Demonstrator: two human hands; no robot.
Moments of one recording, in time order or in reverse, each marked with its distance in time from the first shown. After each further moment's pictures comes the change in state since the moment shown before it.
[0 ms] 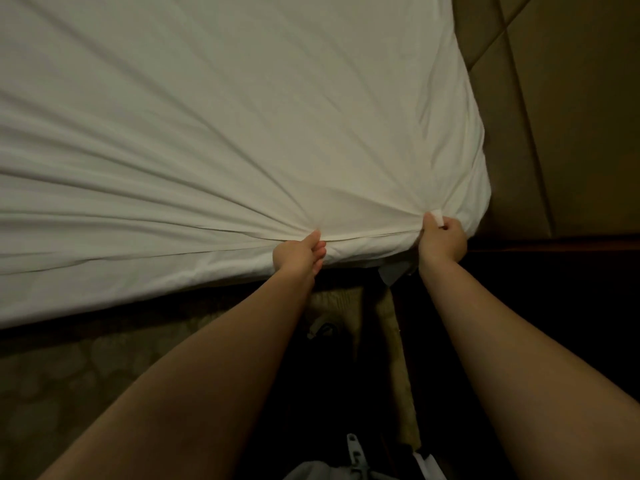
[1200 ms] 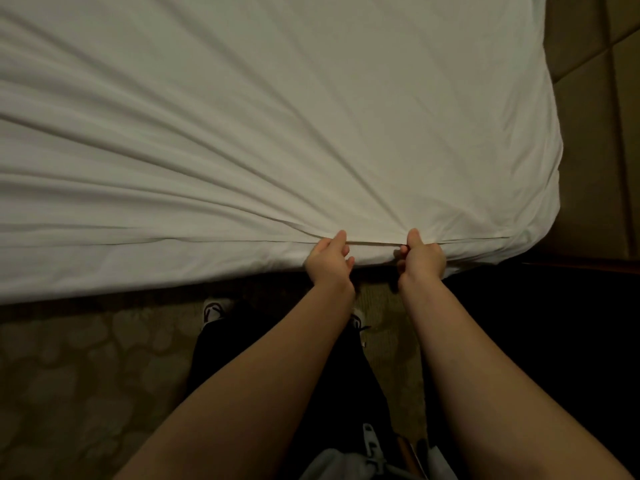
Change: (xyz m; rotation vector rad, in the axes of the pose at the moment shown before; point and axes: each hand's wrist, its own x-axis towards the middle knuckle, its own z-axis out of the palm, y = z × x) left_hand -0.013 0.015 -0.064 -0.338 0.105 0.053; right_hand -0.116 -0.004 0.085 0.317 -0.100 0.334
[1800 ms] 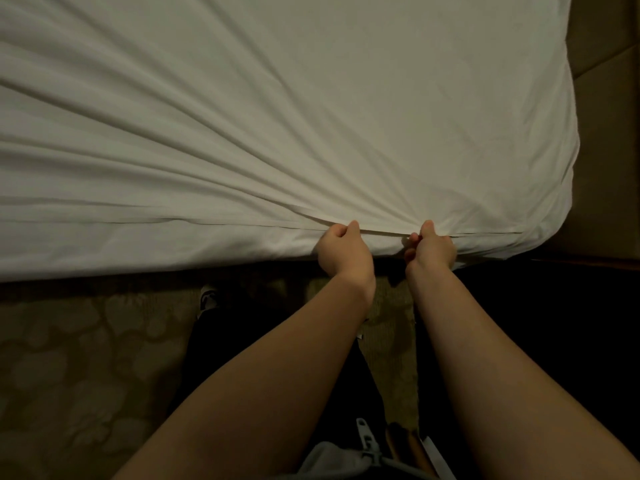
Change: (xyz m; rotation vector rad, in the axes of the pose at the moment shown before) left_hand -0.005 -0.001 -0.003 0.274 0.115 0.212; right_hand -0.008 0.002 0.008 0.029 0.060 0.011
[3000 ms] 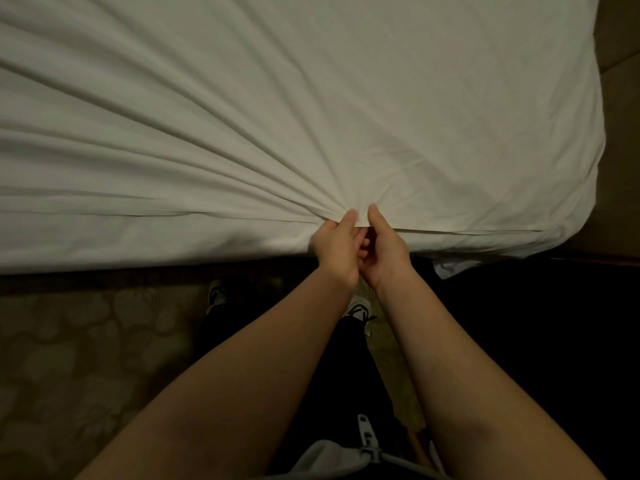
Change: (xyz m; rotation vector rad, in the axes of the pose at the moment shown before) left_hand 0.030 0.008 -0.033 -0.376 -0.294 -0.159; right_hand -0.051 0.045 0.036 0.034 -0.500 0.303
